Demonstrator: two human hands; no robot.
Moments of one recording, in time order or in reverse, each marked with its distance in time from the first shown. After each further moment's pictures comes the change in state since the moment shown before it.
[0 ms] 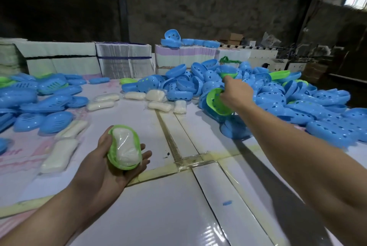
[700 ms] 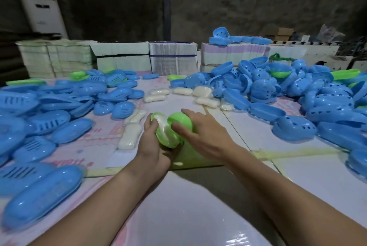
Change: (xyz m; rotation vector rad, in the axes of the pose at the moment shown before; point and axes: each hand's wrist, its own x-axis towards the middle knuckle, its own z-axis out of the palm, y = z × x) left_hand 0.008 0.019 -0.002 -0.163 0.156 0.109; right_hand -0.171 -0.174 -0.026 0.600 -0.435 -0.492
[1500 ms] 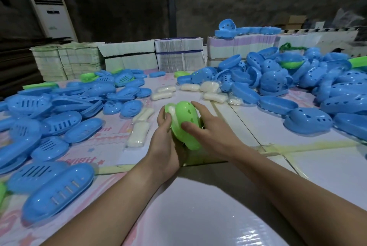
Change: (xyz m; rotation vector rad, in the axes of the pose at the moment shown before) left_hand -0.008 -0.002 0.001 0.084 -0.222 -0.070; right_hand -0.007 -0.003 0.007 0.294 0.051 0.036
